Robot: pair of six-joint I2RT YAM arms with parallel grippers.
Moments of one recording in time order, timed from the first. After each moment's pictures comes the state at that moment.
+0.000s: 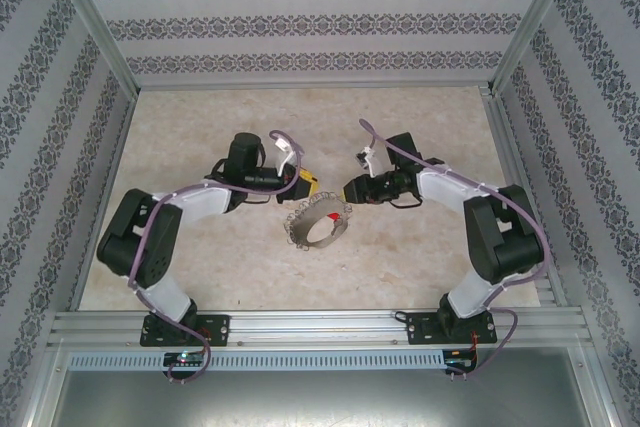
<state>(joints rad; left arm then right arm) -0.37 1.63 0.85 0.29 0.94 -0.05 0.31 1.64 0.93 -0.37 -0.73 0.24</state>
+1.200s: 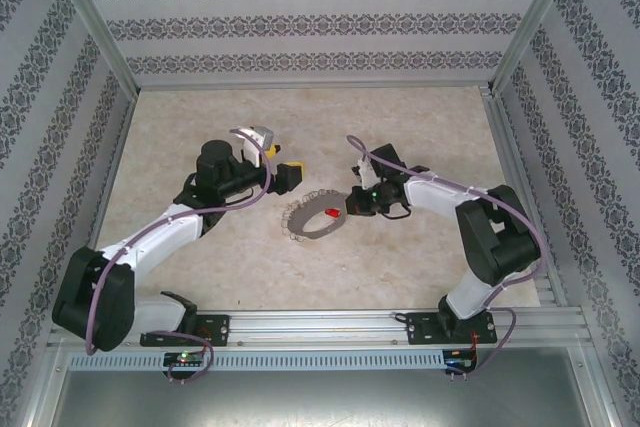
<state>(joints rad) -0.37 1.30 0.73 0.32 0.51 -0.23 0.44 1.65 0.95 -0.43 -0.48 0.36</state>
